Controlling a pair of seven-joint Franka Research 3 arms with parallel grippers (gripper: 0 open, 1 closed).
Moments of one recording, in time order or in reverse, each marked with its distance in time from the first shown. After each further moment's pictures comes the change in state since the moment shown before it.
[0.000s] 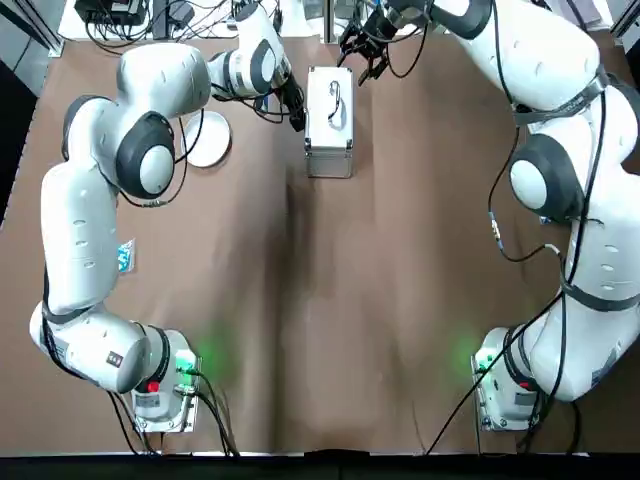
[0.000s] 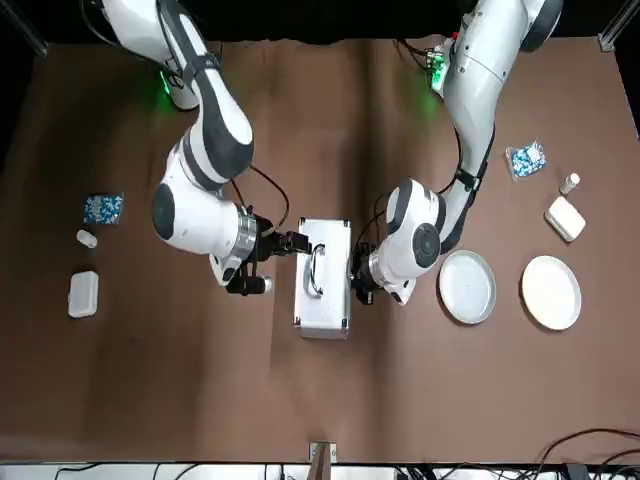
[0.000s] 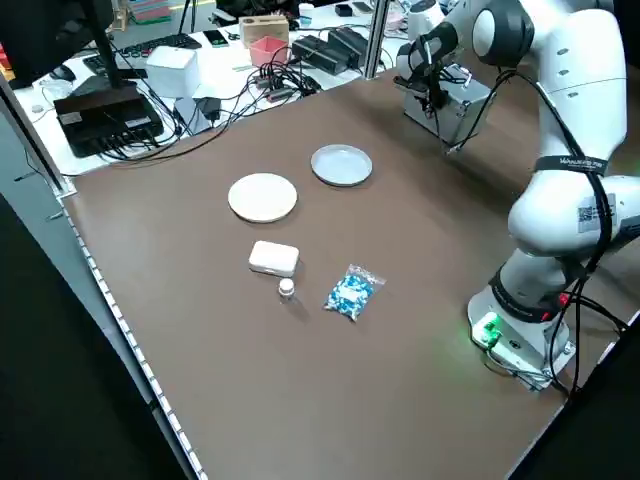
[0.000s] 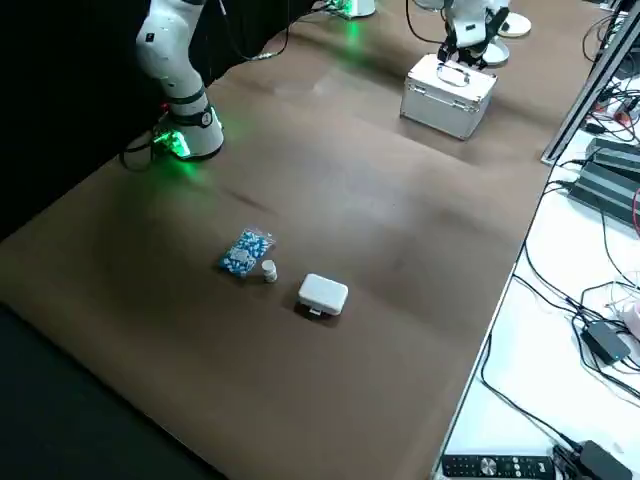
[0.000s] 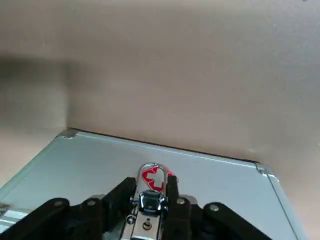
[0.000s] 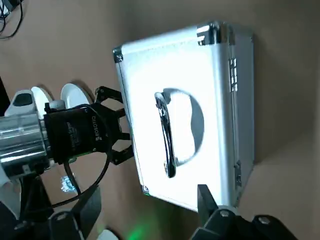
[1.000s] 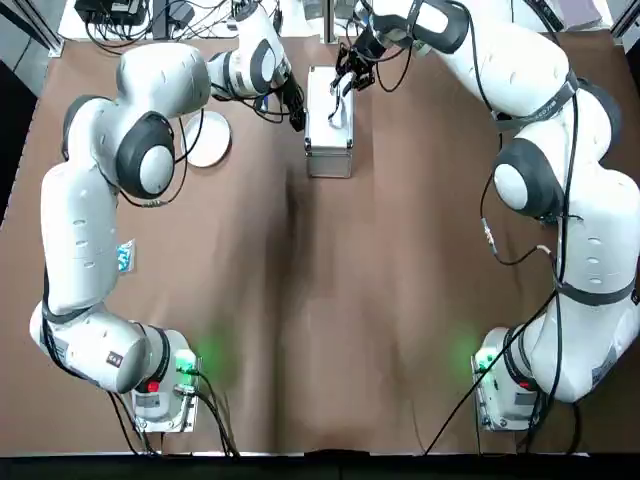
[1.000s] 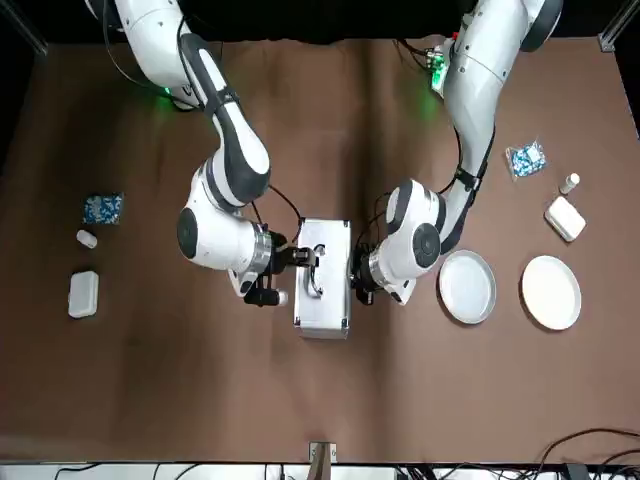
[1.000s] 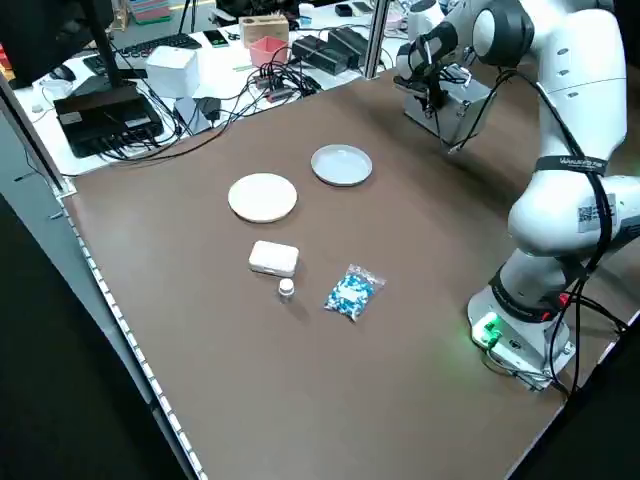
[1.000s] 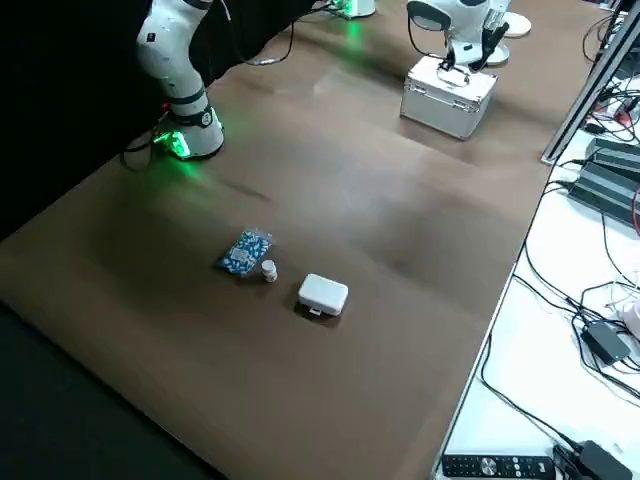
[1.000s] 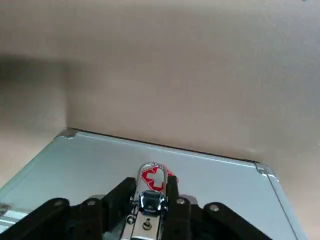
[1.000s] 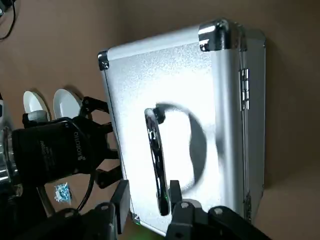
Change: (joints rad) left arm 0.000 0.000 0.000 0.000 0.000 0.000 0.000; right arm 0.024 0.098 0.005 0.019 0.062 0.089 -0.056
